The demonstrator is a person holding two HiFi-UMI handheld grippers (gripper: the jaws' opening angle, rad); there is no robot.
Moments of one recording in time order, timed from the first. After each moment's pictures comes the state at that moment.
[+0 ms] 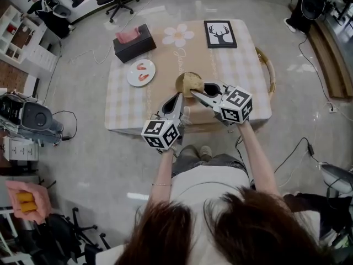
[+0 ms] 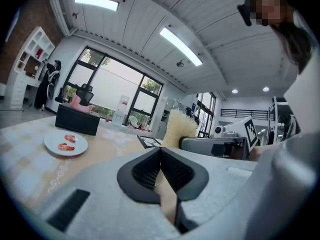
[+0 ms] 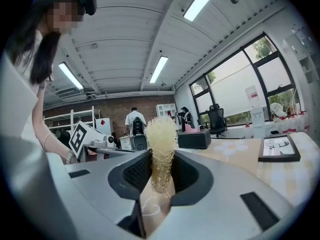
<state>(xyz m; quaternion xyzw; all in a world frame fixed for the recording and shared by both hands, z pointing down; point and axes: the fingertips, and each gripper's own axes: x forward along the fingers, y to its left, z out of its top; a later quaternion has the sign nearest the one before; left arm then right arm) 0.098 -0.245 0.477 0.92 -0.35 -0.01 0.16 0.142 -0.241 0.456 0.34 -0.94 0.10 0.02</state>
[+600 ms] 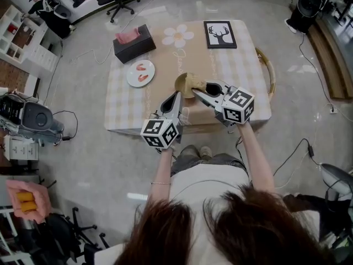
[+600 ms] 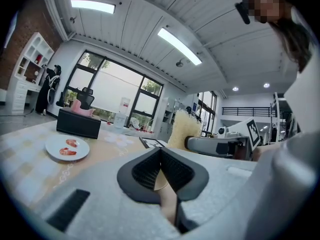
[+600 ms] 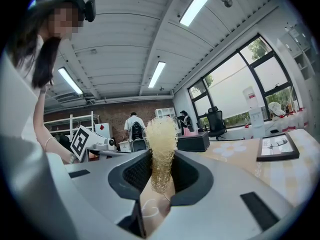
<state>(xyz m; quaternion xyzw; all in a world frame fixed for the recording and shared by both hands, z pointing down) 0.098 -0.250 0.474 0.92 -0.36 -0.01 0.15 0.153 -0.240 0.451 0.34 -0.93 0.10 -0.01</state>
